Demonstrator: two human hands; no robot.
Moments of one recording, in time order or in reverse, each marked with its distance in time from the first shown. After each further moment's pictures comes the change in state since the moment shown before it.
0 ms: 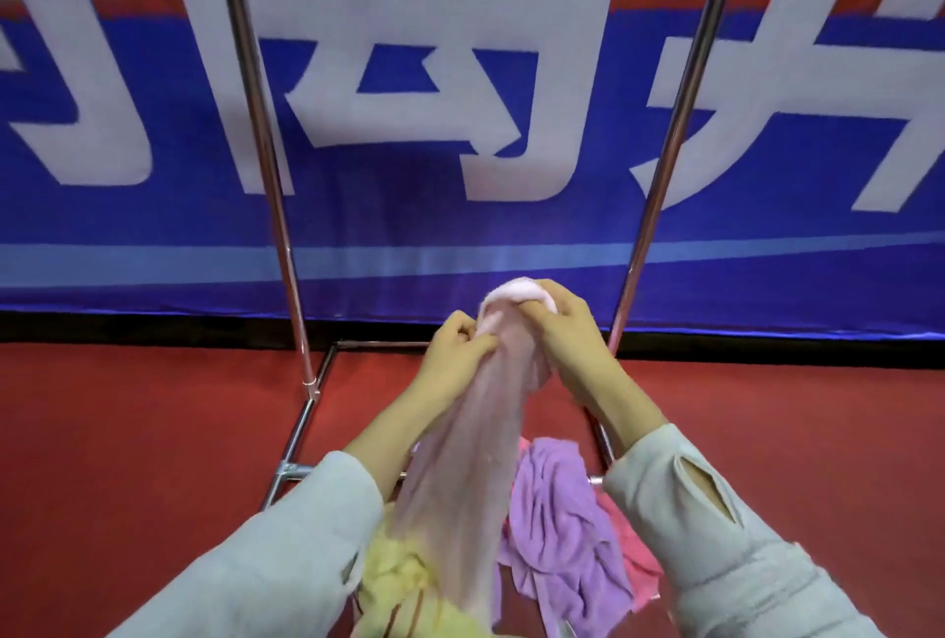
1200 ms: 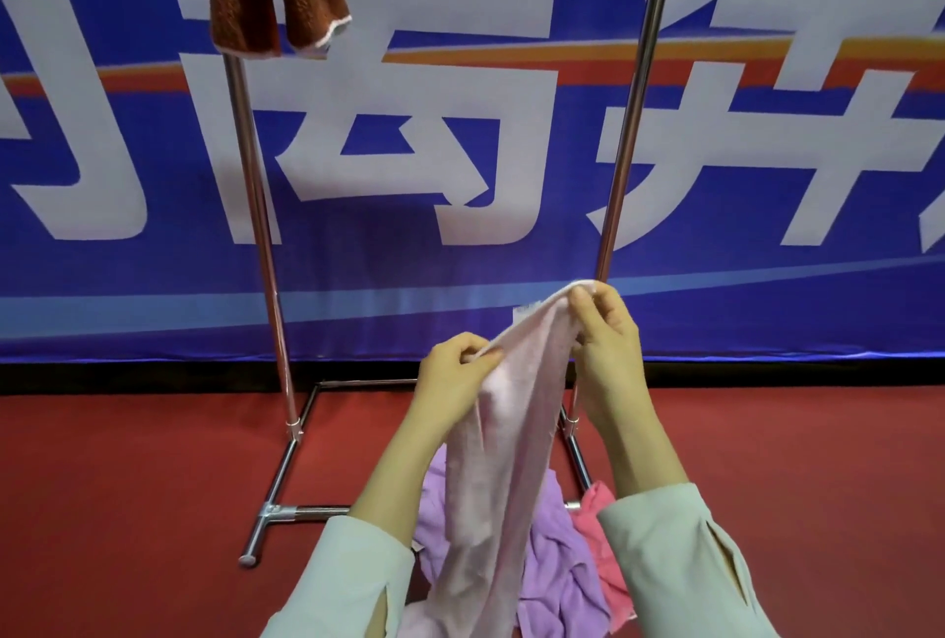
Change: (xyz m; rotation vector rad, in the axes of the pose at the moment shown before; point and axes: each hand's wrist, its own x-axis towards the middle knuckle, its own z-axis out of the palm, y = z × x) left_hand -0.048 0.060 0.011 0.113 0.017 0.151; right_hand -0.048 -0.057 -0.046 0.359 0.310 -0.065
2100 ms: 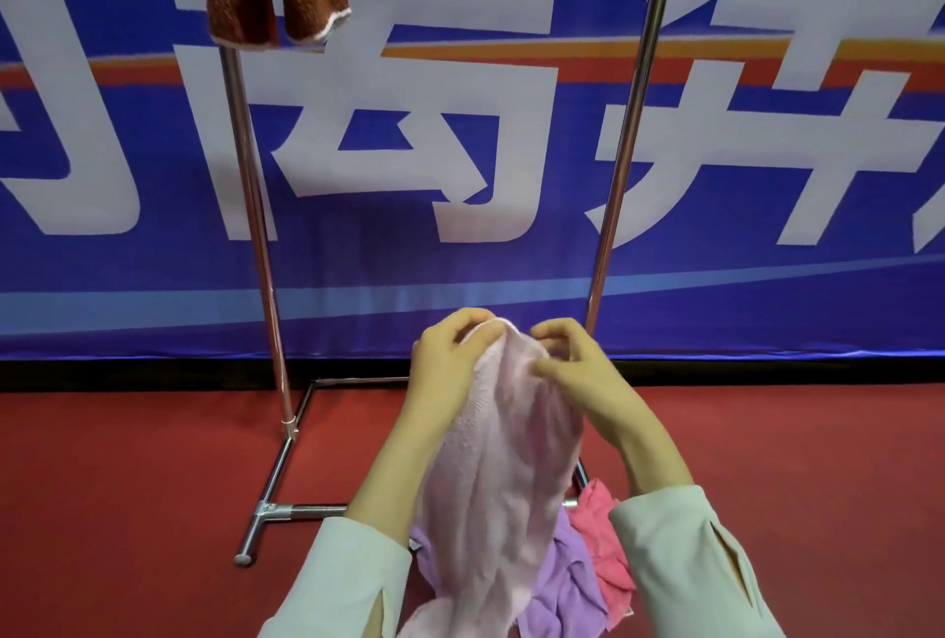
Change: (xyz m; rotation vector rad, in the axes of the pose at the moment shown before) left_hand -0.005 0.017 -0.008 -0.135 0.092 0.181; right_hand 0.001 0.018 -0.010 -0.479 -0.309 0.183
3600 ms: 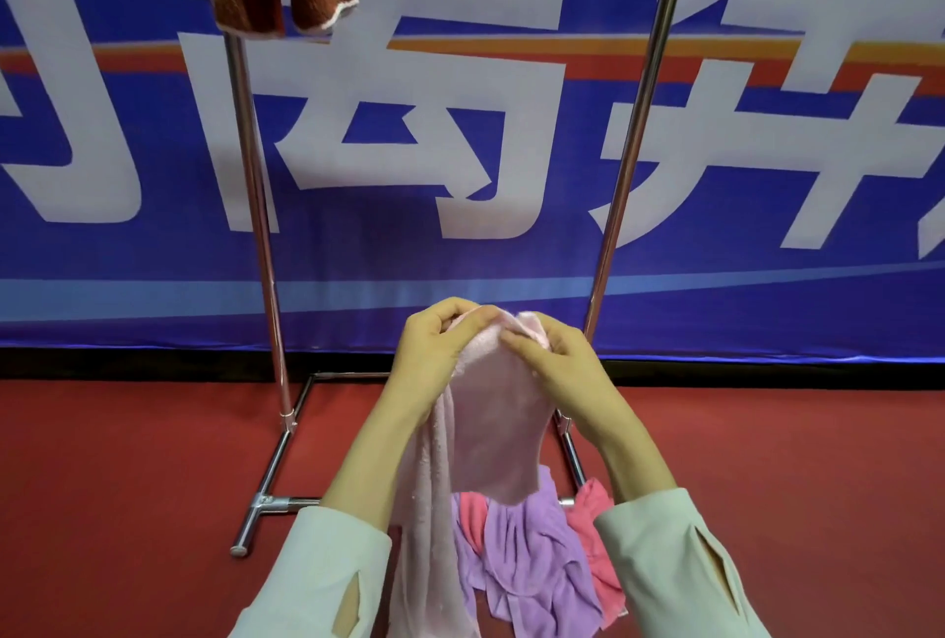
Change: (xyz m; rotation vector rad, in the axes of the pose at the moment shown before) left_hand 0.003 0.011 -0.013 -0.213 -0.069 -0.073; right_hand -0.008 -0.016 0.018 0.025 -0.062 -0.195
